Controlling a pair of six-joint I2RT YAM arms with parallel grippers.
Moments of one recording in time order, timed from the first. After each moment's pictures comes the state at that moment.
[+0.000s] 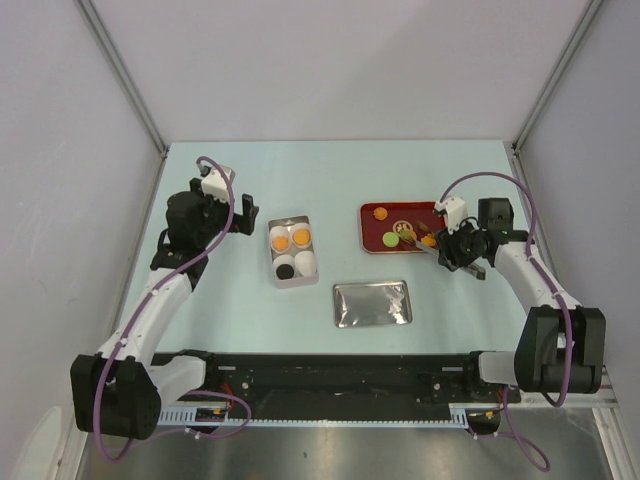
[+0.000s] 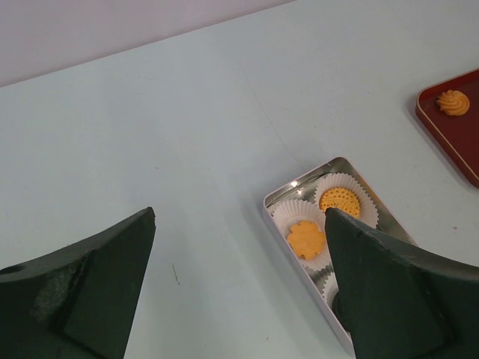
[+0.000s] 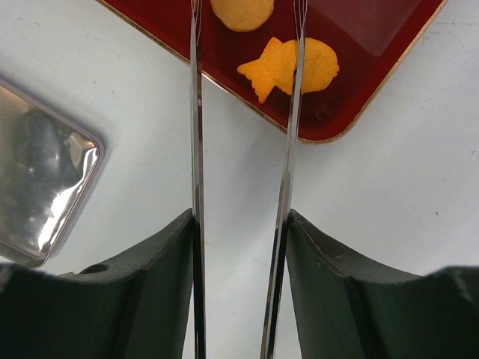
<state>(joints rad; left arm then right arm) -0.12 1.08 0.77 0.05 0.21 0.11 -0.02 1.31 0.85 -0.52 -0.38 -0.56</state>
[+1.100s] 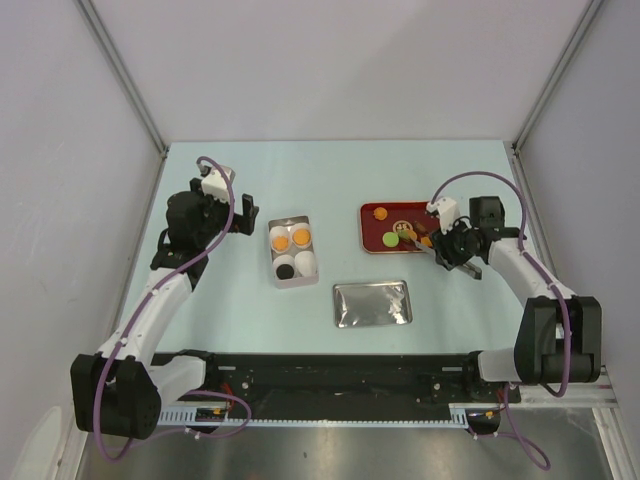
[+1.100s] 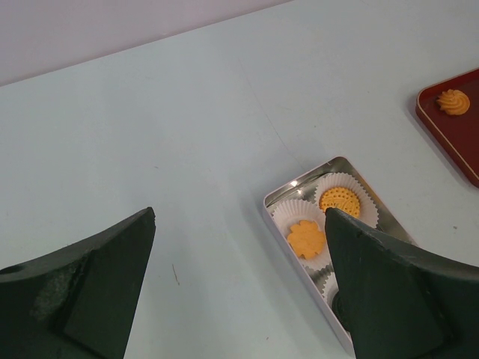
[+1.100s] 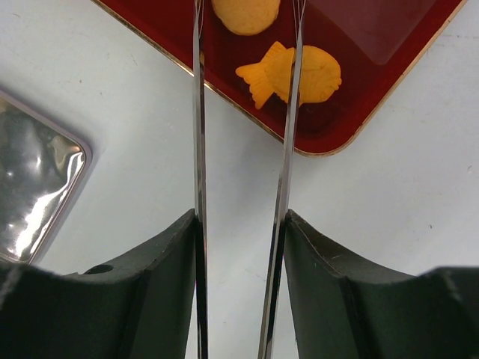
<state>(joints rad) -0.12 1.08 0.77 0.05 0.21 0.11 0.02 1.35 0.85 -0.49 -0.34 -0.58</state>
